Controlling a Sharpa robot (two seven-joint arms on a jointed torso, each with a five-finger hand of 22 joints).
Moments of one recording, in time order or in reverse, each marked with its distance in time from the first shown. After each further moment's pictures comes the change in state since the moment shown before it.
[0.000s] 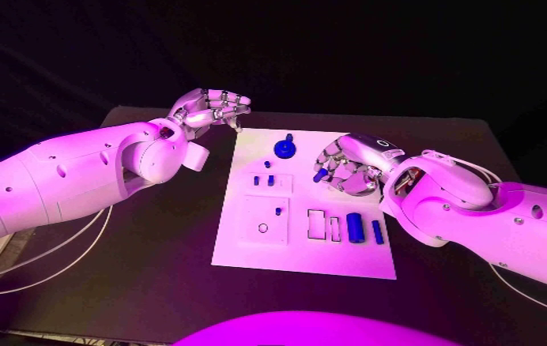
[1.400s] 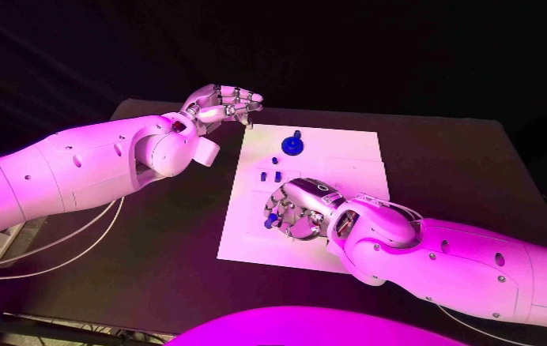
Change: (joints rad) left arm 0.000 0.008 0.000 -0.002 0.000 0.011 -0.012; left_hand 0.000 0.000 -0.003 0.003 0.000 0.000 0.000 0.000 0.000 -0.004 0.004 0.000 -0.001 -0.004 0.004 0.000 -0.002 0.000 0.000 0.000 0.000 -0.001; right arm -0.178 0.253 -0.014 -0.104 -0.007 0.004 0.029; right_hand -0.017 0.001 0.006 -0.016 0.019 -0.018 -0.001 0.000 0.001 0.002 0.003 -0.012 0.004 0.000 0.000 0.000 0.000 0.000 -0.004 -0.004 -0.023 0.000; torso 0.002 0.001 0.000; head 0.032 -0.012
